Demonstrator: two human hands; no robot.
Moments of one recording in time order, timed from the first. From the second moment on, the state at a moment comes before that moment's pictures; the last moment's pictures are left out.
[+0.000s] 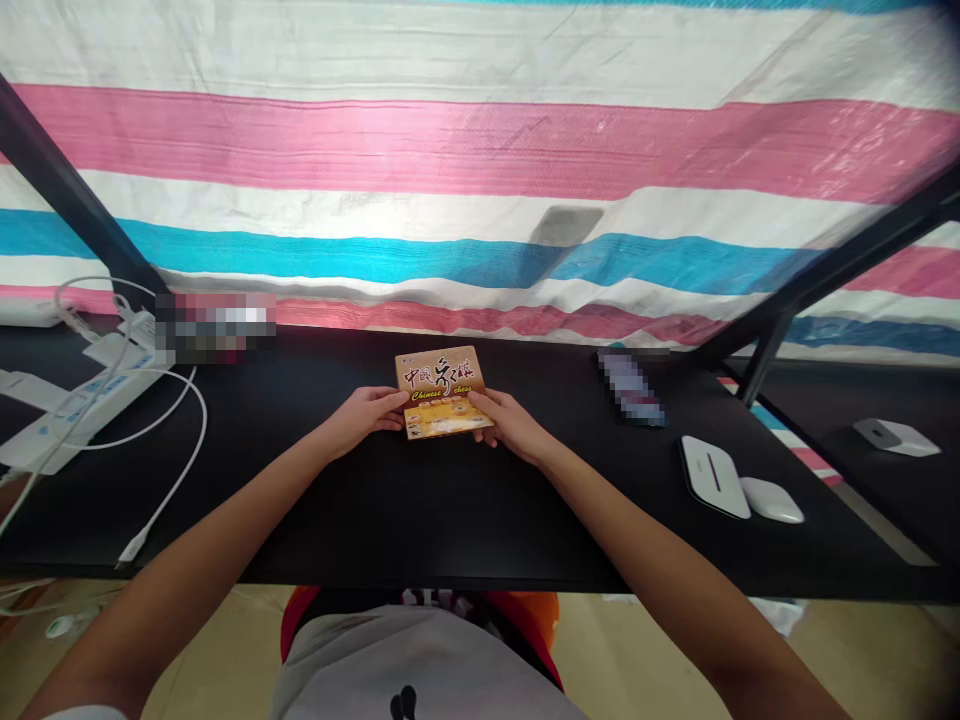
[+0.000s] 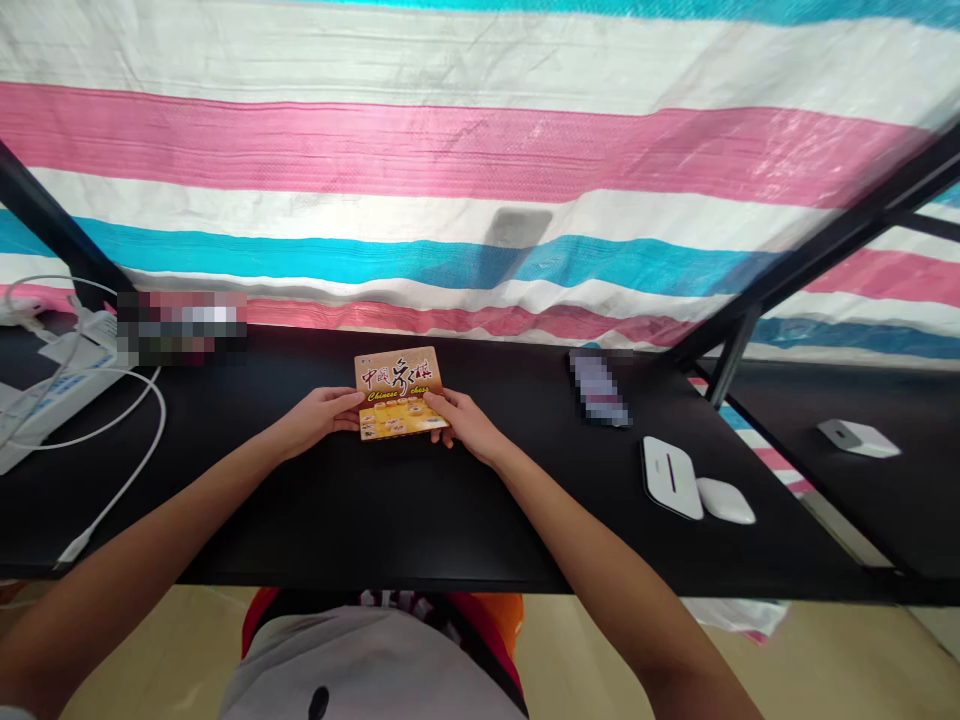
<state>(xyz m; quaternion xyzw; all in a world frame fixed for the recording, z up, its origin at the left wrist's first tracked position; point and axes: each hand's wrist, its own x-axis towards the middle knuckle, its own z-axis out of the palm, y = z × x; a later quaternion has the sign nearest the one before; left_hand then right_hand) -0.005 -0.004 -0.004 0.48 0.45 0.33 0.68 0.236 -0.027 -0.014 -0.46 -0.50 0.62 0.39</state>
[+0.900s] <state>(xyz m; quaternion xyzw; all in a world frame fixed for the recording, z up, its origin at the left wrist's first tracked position) 0.003 0.027 -0.024 0.56 0.43 0.42 0.57 0.232 -0.008 -0.008 -0.55 -0.59 0.49 0.32</state>
